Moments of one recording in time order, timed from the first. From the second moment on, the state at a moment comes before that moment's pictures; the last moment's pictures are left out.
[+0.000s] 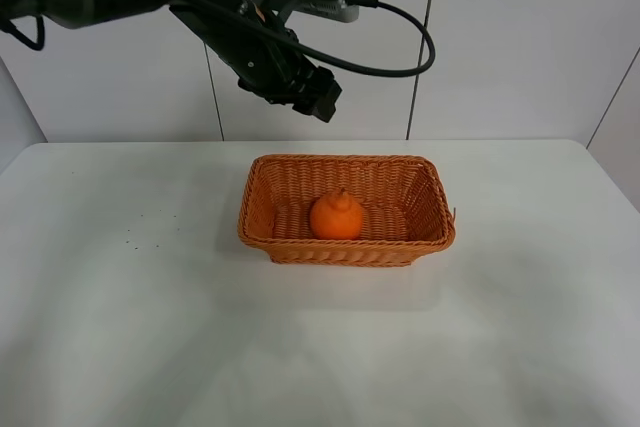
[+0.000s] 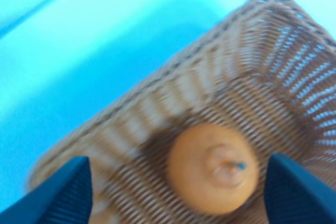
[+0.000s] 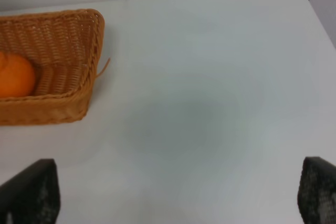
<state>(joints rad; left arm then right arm) -0.55 1.93 -1.75 -0.05 0.70 0.17 0.02 0.01 -0.50 0.01 1.02 0.06</state>
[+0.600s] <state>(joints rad) -0.27 1.87 -1.75 0.12 0.88 0.10 0.02 0.01 -0.50 0.01 1.02 0.06</state>
